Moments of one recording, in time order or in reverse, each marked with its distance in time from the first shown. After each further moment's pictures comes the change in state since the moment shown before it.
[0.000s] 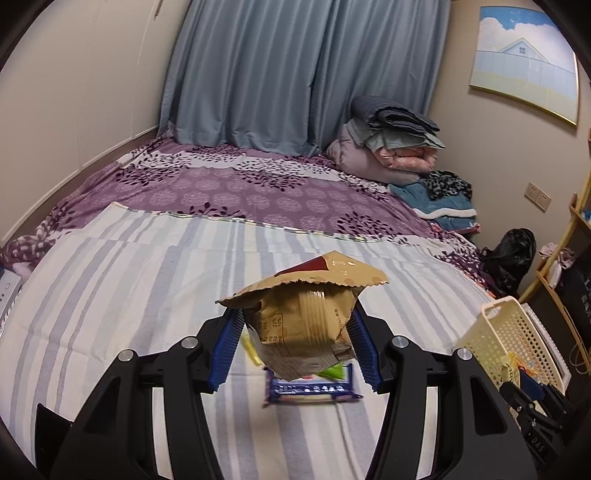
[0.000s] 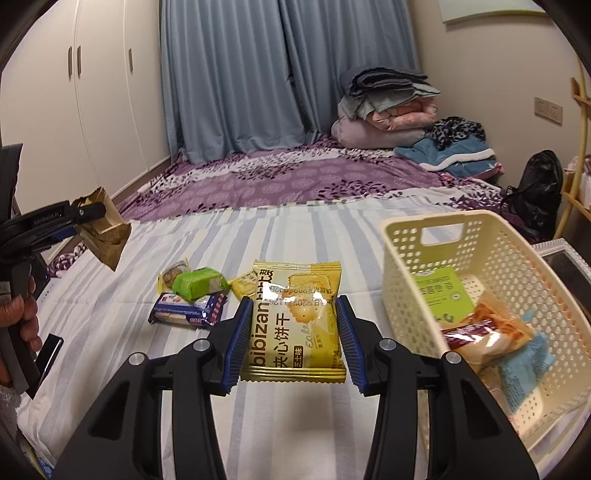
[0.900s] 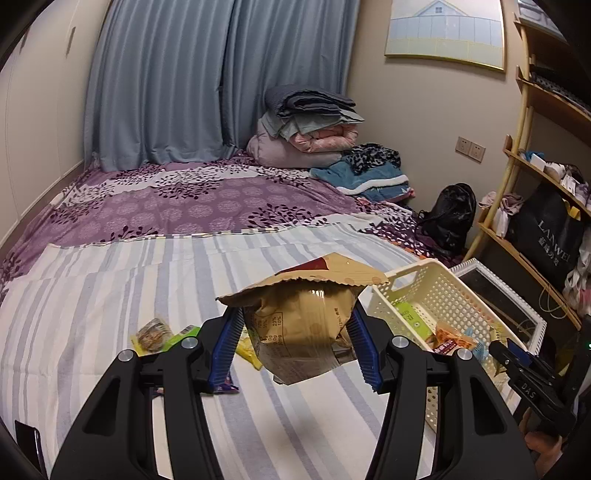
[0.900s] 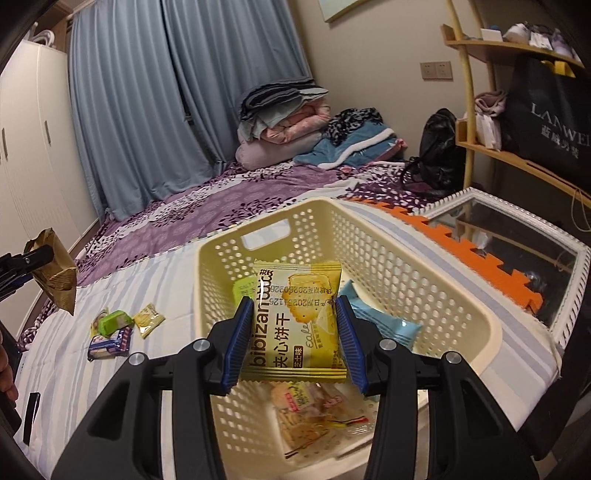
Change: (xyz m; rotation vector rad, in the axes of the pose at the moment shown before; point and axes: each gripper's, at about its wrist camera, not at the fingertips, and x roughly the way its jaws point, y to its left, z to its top) left arm -0.018 -0.149 -0.019 0.206 0.018 -0.187; right arm -0.051 -0.147 -0.030 0.267 -0.069 -0.216
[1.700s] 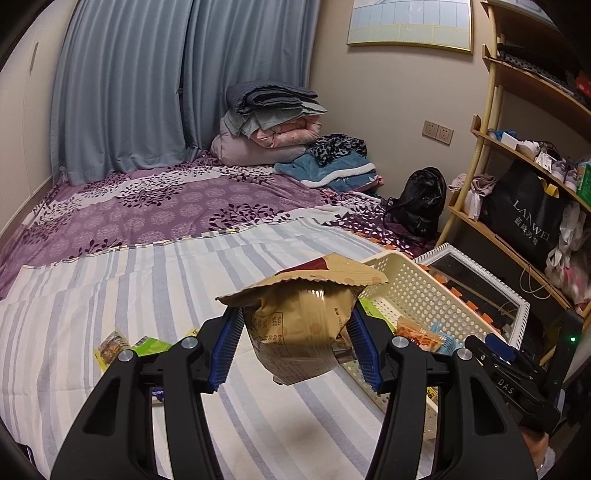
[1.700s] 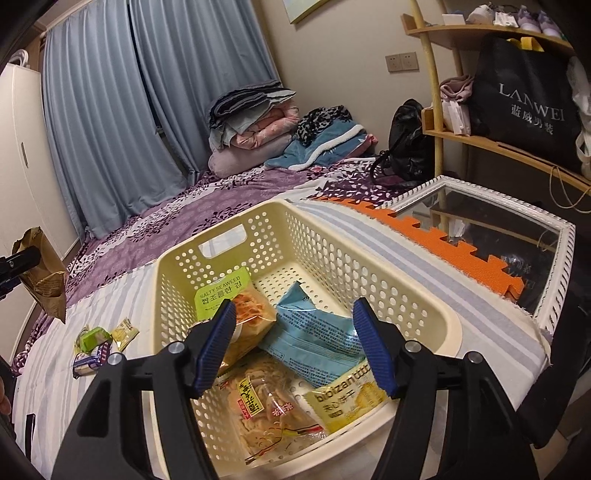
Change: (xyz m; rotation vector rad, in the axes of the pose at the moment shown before) left arm 0.013 -0.049 0.005 0.081 0.023 -0.098; right arm 0.001 -0.032 -0.002 0.079 -0.018 -0.067
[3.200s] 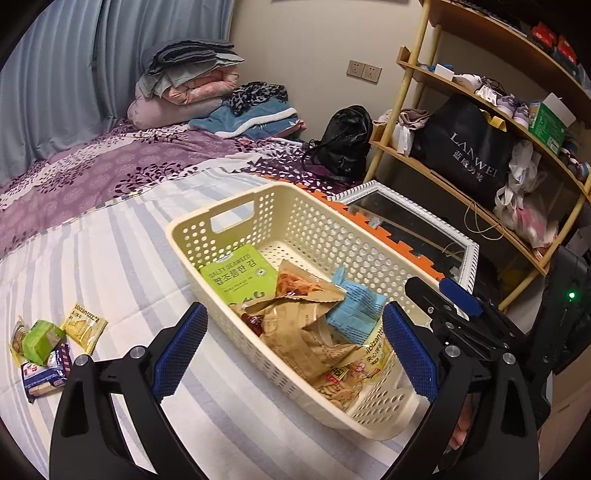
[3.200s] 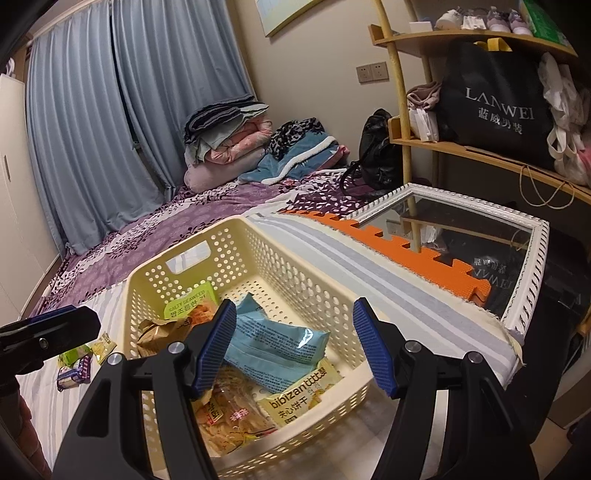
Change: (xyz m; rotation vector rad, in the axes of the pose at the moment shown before) left arm 0.058 -0.108 -0.040 0.111 0.187 -0.239; right arm -0.014 -0.019 0.001 0.026 -0.054 -0.078
